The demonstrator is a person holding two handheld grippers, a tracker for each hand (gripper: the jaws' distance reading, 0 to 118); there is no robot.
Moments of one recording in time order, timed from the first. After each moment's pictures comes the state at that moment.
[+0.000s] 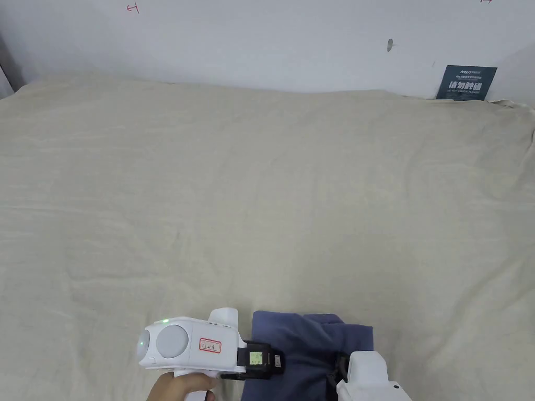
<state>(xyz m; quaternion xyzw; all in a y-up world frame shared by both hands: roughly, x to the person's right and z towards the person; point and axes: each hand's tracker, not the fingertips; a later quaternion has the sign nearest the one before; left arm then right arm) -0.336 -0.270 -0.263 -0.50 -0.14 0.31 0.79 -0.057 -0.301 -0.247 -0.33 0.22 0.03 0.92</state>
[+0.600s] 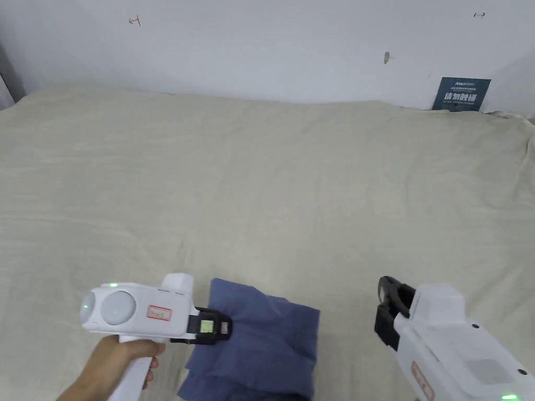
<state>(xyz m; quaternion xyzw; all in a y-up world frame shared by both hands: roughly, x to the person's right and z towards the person) -0.434 -0.203 -0.262 -0.47 -0.11 0.22 0.84 -0.028 -0.149 -0.271 -0.18 0.23 0.01 0.96</state>
